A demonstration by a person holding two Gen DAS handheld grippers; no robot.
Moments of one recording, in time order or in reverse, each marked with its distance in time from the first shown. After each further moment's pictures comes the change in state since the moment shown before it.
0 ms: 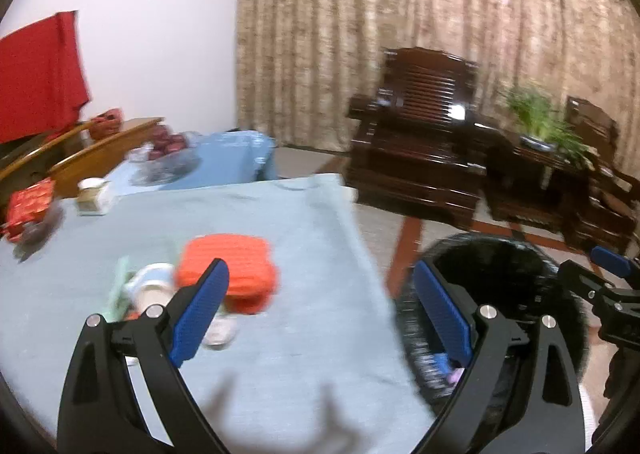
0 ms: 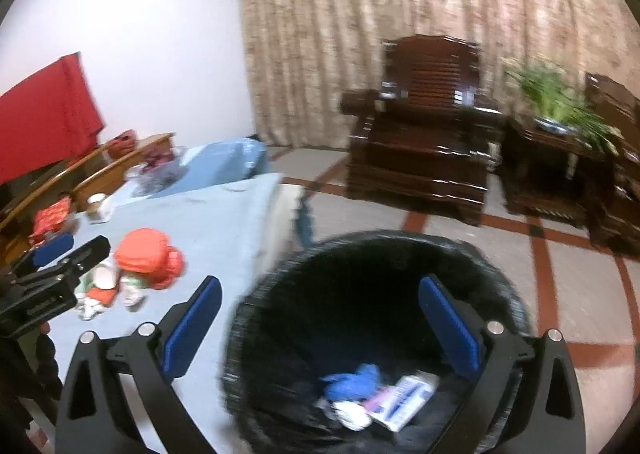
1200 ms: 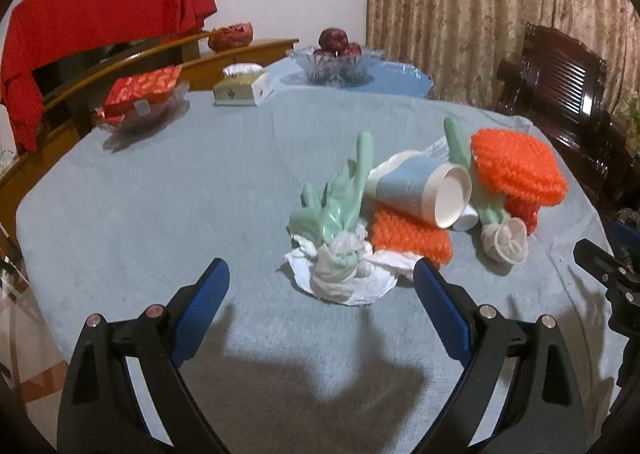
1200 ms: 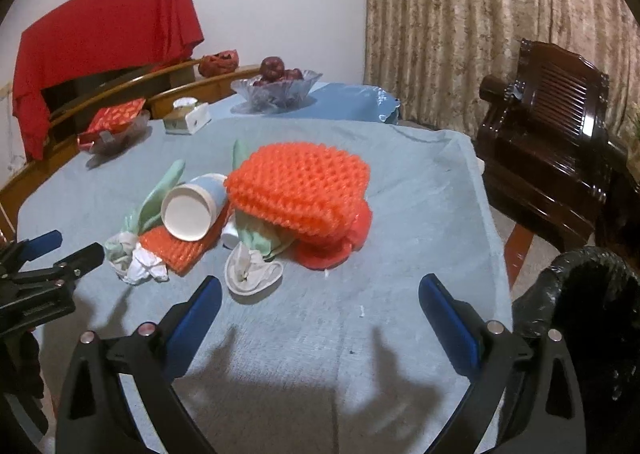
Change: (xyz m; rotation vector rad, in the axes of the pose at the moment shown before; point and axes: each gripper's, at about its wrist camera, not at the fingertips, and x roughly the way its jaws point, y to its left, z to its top) left arm 0.029 0.220 -0.094 -0.201 0.203 0.346; right arm 0.134 0.207 -0.059 -0.267 0.134 0.228
